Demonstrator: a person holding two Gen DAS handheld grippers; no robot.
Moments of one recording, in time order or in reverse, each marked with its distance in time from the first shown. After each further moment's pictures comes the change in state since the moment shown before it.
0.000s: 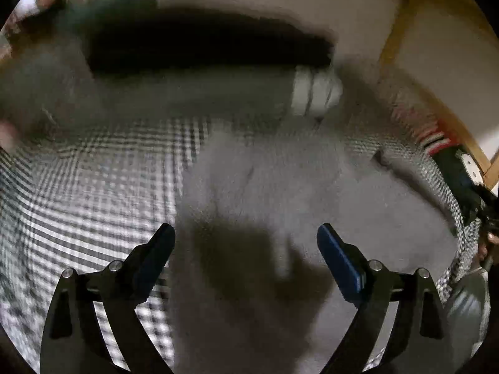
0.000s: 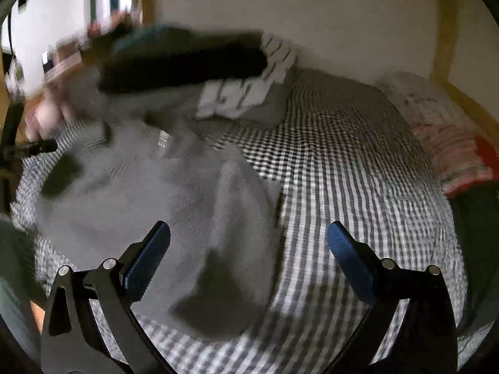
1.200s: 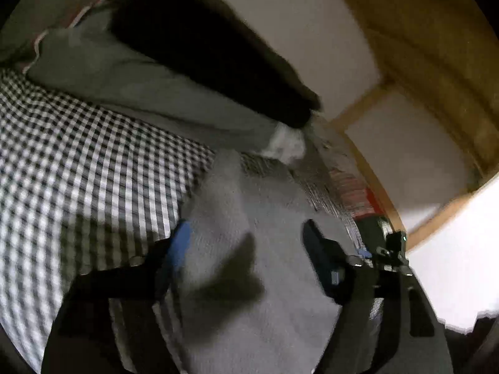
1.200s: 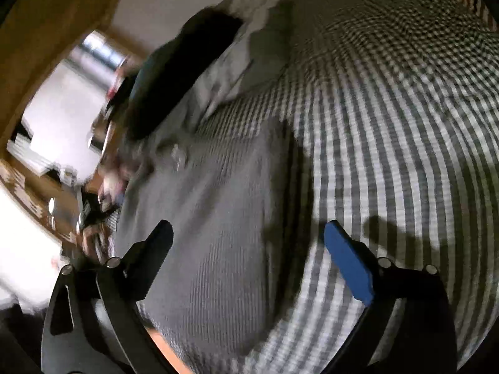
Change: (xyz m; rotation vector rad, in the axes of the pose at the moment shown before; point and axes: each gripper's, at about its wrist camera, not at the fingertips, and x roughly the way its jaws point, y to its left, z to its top) left arm -0.050 0.129 -0.021 -0.211 -0.192 -0.437; right arm 0.004 -0.121 -0.108 0.437 0.087 0.557
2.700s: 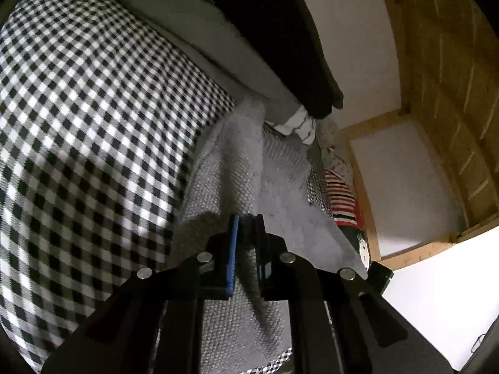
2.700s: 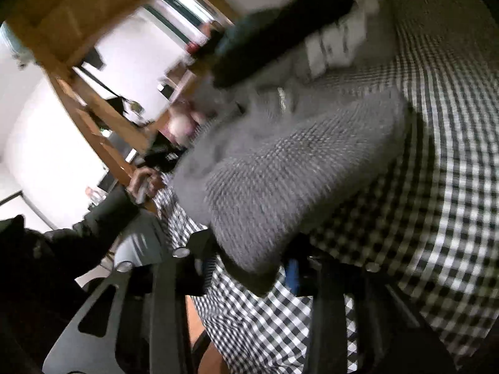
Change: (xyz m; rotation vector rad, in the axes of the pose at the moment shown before) left arm -0.021 0.045 -0.055 -0.335 0.082 -0.044; right arm -0.030 0.046 -0.036 -0.293 -0.004 0.180
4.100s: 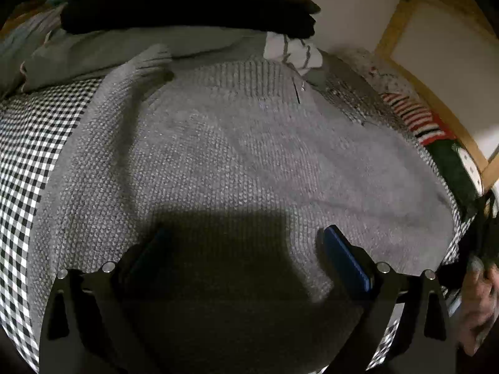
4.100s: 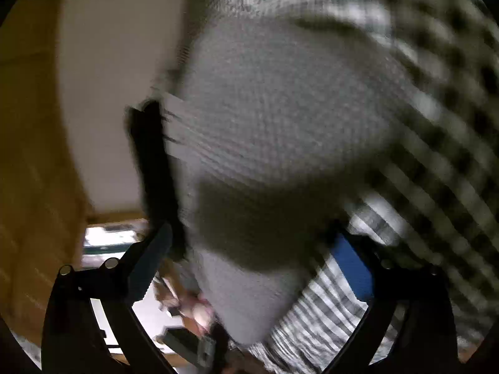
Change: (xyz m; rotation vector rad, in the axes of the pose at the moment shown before) left arm 0.111 -0.118 -0.110 0.529 -0.018 0.502; right arm 0.038 -0.011 -0.106 1.144 -0.731 -0.110
